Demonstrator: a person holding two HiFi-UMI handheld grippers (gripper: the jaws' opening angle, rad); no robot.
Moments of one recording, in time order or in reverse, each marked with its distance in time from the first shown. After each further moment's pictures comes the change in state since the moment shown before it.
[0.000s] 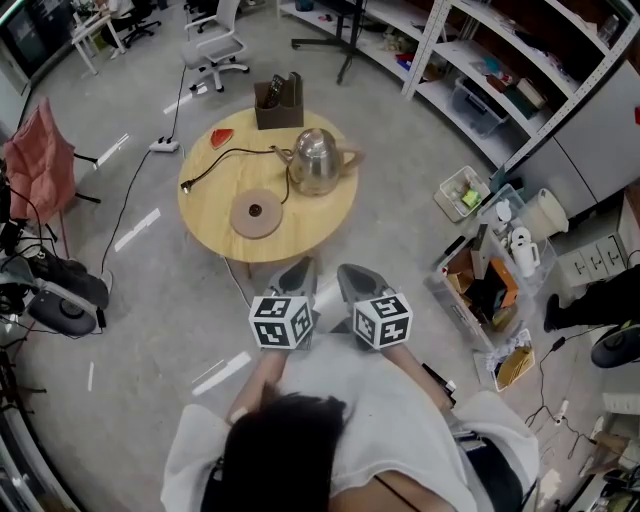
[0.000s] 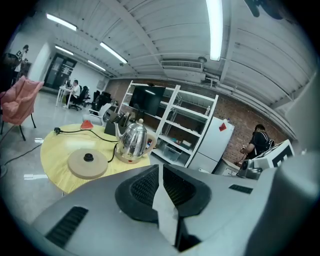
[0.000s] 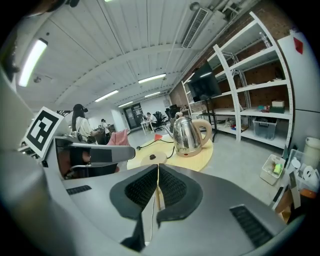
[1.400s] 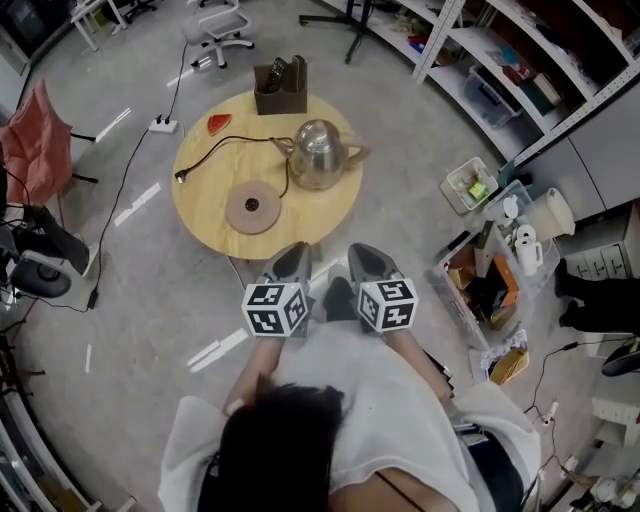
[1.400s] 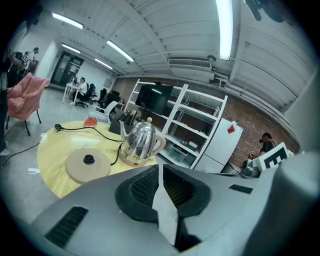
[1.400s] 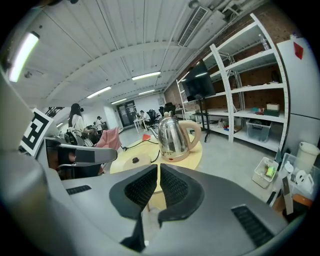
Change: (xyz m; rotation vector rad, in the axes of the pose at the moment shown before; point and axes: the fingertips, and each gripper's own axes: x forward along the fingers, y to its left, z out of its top) left arm 0.044 0.033 0.016 -0.055 0.007 0.057; right arm 0.040 -0.063 0.022 0.000 0.022 -0.079
